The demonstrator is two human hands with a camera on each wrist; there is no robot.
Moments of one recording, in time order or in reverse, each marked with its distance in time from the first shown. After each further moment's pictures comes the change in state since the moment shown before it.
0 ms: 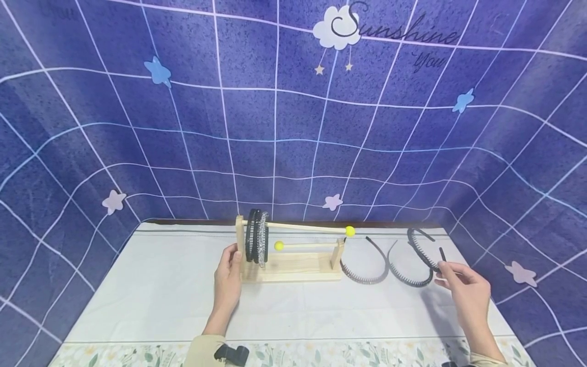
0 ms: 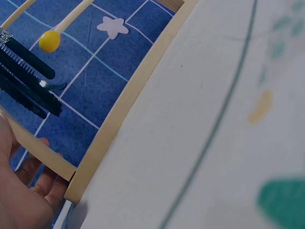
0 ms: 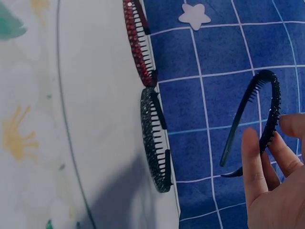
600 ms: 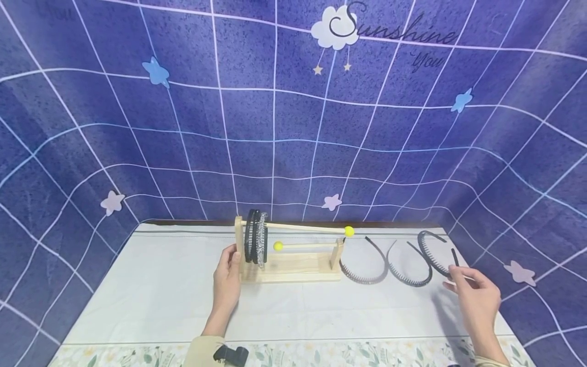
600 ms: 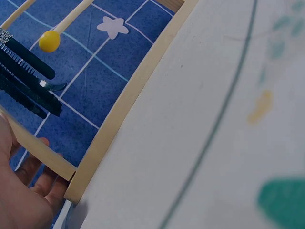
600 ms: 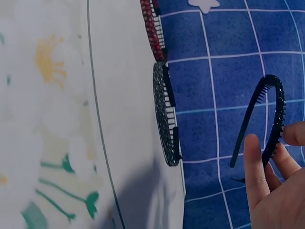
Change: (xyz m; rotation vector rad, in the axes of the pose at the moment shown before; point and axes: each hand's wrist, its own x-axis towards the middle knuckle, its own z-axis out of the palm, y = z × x) left_hand 0.000 0.000 0.000 -0.008 -0.013 -0.006; right_hand 0.007 0.012 -0.019 -0.104 0.112 0.057
